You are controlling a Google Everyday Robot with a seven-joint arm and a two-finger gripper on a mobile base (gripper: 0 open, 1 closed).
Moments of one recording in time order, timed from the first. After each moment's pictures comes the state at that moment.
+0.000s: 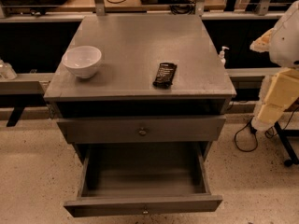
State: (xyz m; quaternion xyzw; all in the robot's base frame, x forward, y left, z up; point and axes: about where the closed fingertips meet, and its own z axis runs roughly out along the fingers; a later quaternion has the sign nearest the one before) arm 0.438 -0.217 0.977 -0.60 0.78 -0.03 0.16
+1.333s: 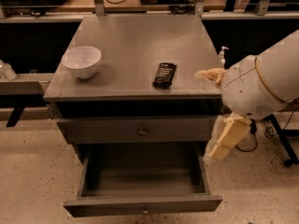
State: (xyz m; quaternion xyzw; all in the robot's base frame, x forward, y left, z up) arm 0.417 -0.115 0.916 -0.68 0.66 0.09 0.29
